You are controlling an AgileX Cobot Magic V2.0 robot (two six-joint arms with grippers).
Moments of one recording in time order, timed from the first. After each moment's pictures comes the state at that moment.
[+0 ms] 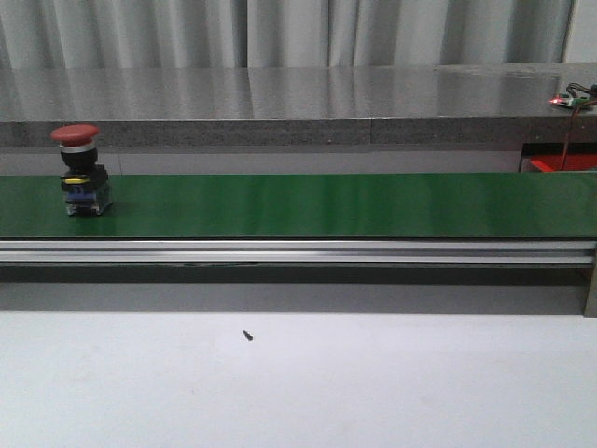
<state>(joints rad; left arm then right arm) 0.46 2.19 -1.78 -0.17 0.75 -0.08 -0.04 0.74 -0.81 0.29 0.76 -0.26</state>
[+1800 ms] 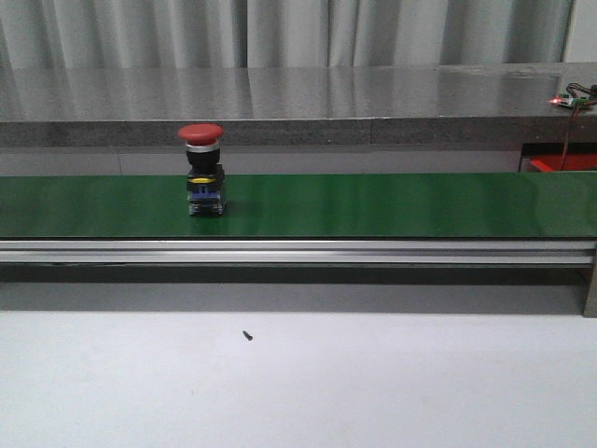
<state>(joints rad) 0.21 1.82 -1.48 -0.22 0.95 0.11 -0.04 0.74 -0.81 0.29 0.76 -0.26</state>
